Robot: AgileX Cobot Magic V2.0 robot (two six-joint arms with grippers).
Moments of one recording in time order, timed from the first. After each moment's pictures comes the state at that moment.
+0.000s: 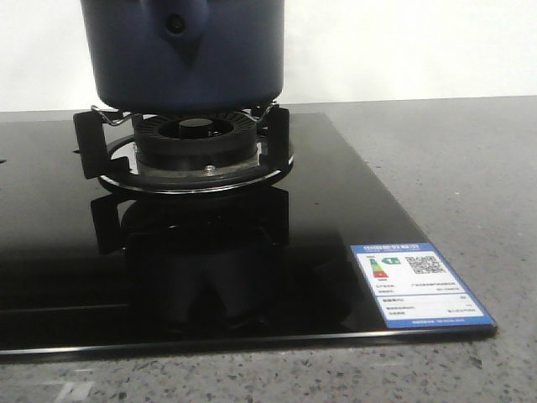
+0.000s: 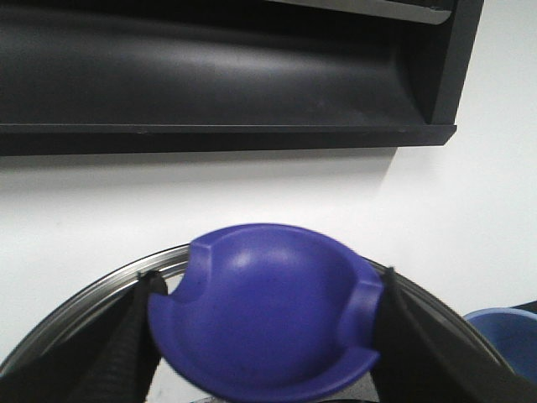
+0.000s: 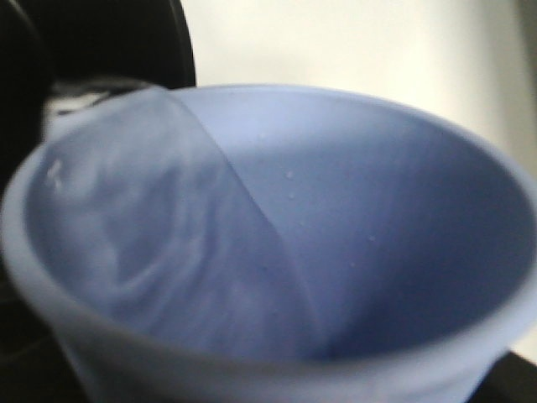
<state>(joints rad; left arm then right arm) -0.43 1.11 -1.03 -0.37 -0.12 0.27 0.57 1.53 -1.31 -0.92 0.33 -0.26</state>
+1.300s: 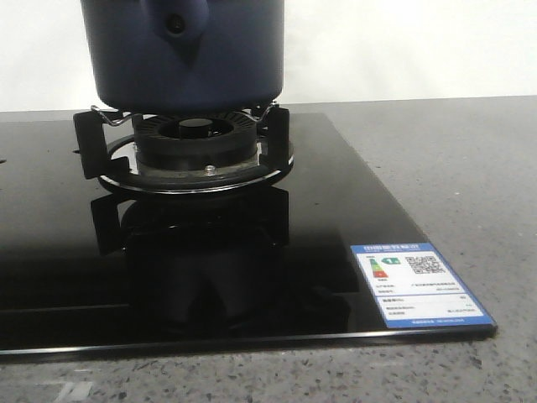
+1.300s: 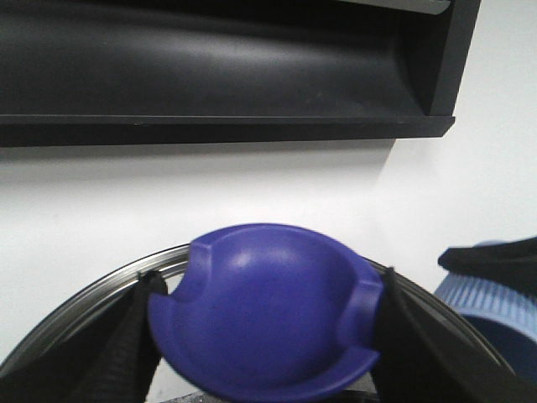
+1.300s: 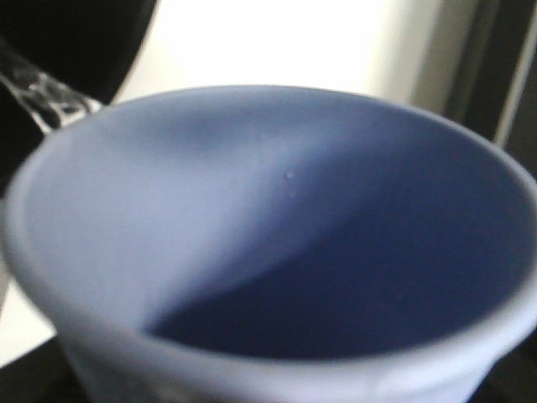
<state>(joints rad) -0.43 1.11 -1.03 -0.37 -0.10 0.27 0.57 1.57 -1.36 -1.52 0.21 -0.26</state>
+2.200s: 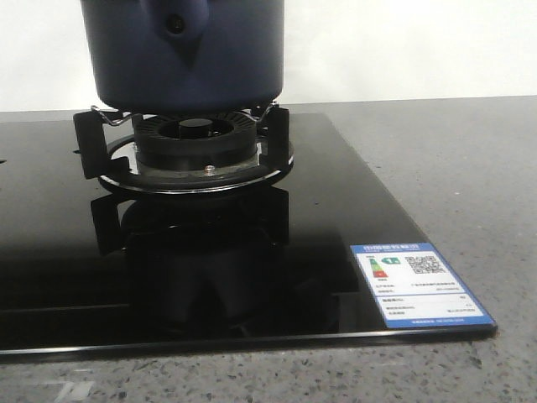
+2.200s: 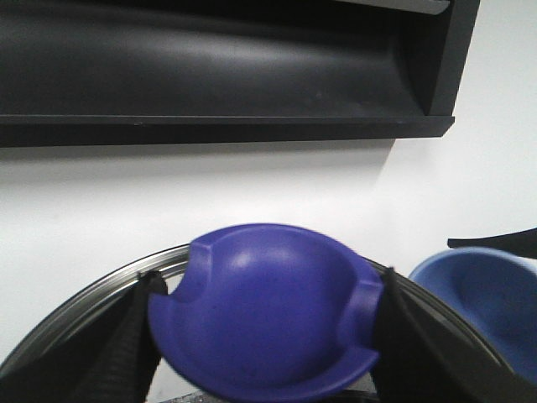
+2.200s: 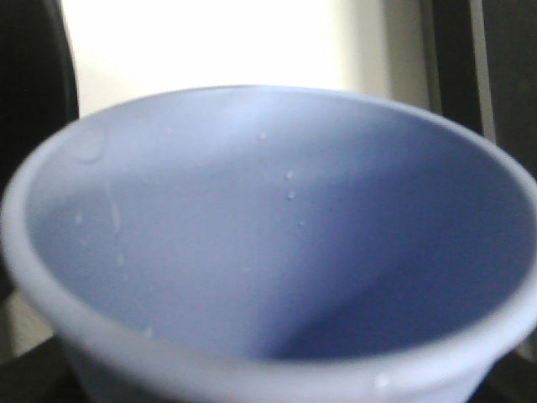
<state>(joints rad) -0.43 1.11 -1.03 -0.37 -0.10 0.27 0.57 1.57 -1.38 -1.36 0.22 0.09</state>
